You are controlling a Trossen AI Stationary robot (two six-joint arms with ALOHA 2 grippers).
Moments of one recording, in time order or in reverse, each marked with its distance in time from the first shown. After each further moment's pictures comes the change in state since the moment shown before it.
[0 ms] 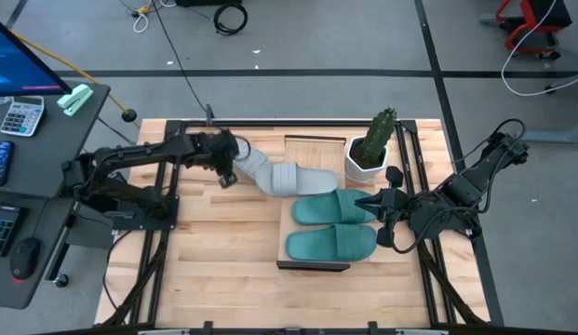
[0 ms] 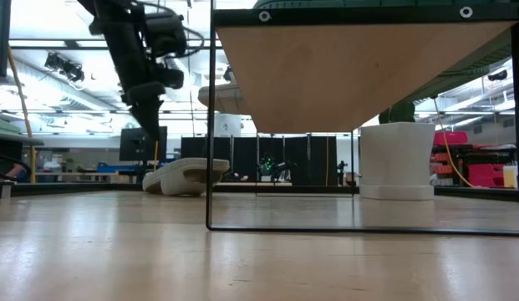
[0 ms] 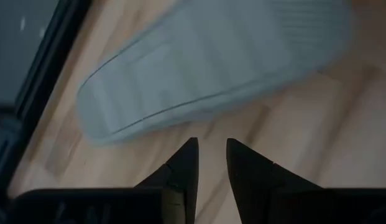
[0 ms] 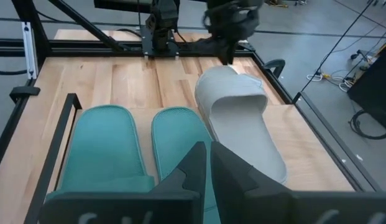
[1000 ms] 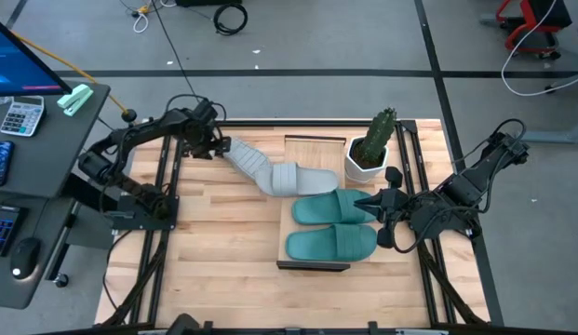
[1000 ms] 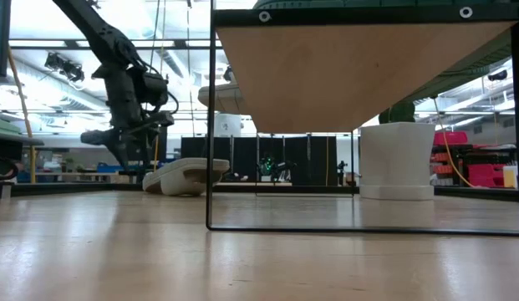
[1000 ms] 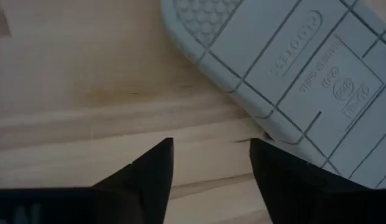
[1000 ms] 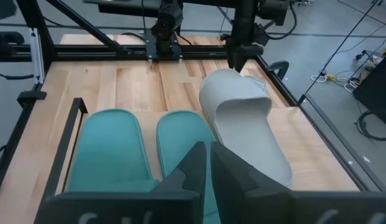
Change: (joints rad) left arm 0.529 0.199 -0.003 -0.027 0.446 -0.591; right arm 0.000 0.000 0.000 0.022 -0.008 -0.002
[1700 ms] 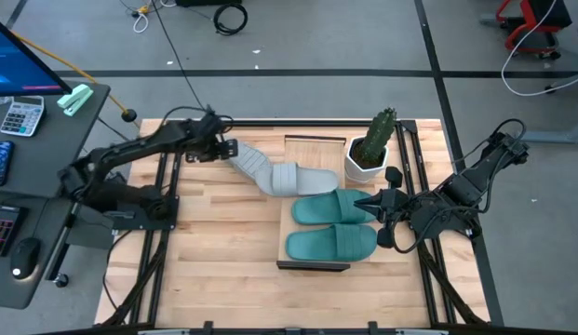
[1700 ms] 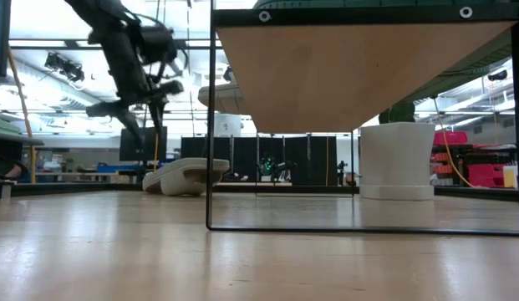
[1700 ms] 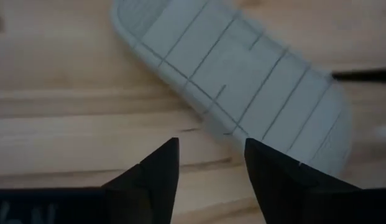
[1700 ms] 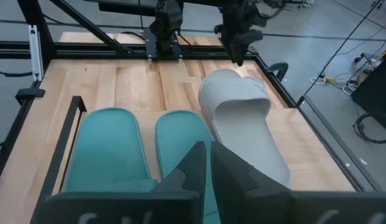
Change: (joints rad) left arm -0.298 -0.219 -0.004 0.026 -0.249 -0.329; right arm 0.000 0.000 0.000 0.000 0.000 -0.017
